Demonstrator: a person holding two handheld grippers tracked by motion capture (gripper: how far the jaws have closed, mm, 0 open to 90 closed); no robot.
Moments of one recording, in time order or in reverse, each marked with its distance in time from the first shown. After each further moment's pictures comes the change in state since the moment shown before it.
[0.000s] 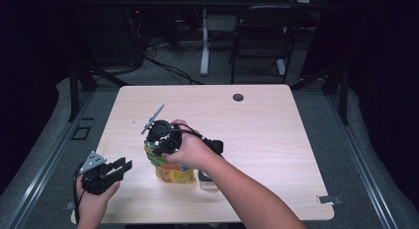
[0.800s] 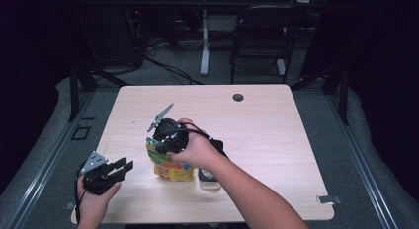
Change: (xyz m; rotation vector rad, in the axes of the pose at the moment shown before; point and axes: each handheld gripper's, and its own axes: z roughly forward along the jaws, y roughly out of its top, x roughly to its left) left arm -0.003 0.000 0.001 -0.003 -0.013 0.012; right arm -0.003 -0.011 -0.014 -0.078 -0.002 -0.008
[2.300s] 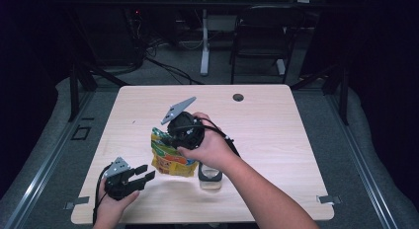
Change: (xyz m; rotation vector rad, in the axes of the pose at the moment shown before) left arm -0.037 -0.011 0.030 0.060 -0.179 0.084; right arm 0.001 -0.011 -0.051 -0.155 -0.037 -0.001
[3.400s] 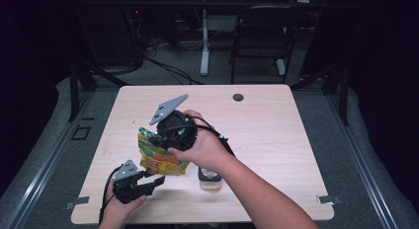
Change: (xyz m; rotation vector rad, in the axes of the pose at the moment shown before) left arm -0.019 0.003 0.009 -0.002 -0.103 0.066; right arm 0.022 0.024 -0.013 -0.056 0.034 -0.065
